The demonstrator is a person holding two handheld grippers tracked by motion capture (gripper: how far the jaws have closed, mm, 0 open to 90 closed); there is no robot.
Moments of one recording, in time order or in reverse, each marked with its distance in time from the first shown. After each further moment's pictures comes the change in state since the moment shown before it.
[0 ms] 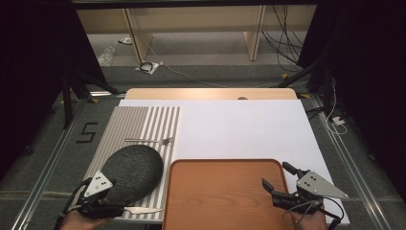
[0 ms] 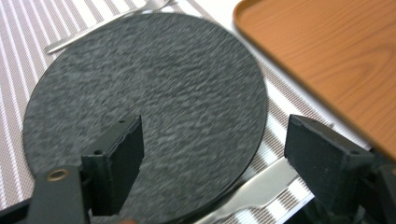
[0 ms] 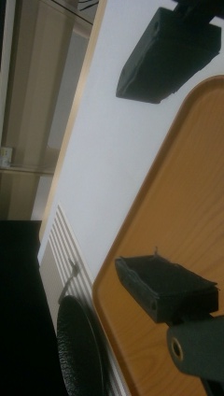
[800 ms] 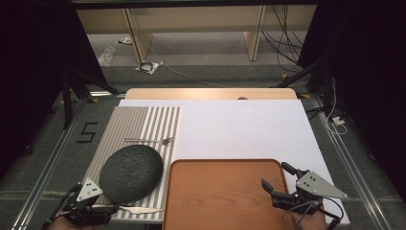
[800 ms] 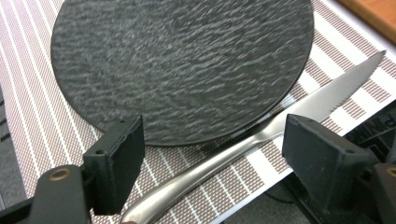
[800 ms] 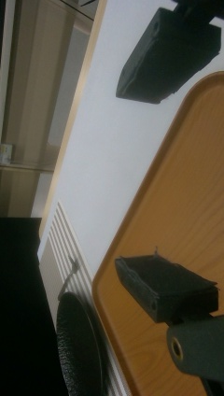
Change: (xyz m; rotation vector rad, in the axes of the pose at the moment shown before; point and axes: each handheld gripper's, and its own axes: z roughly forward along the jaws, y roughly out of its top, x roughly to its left) left arm 0.018 -0.026 -0.007 0.148 0.042 0.001; right arm 0.001 0.000 0.001 0.000 0.012 -0.002
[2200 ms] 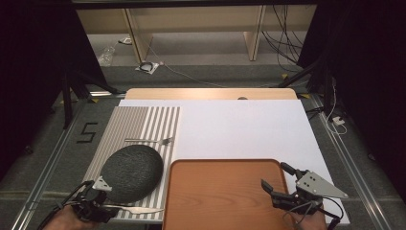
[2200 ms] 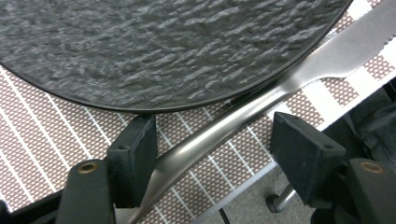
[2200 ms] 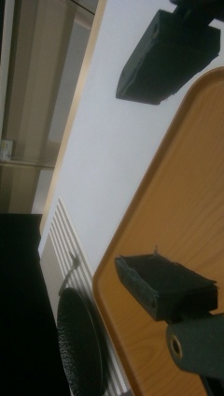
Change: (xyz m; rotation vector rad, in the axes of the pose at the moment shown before) left arm 0.015 0.005 0.032 0.293 -0.104 0.044; right arm 0.000 0.000 0.000 0.001 0.017 -0.001
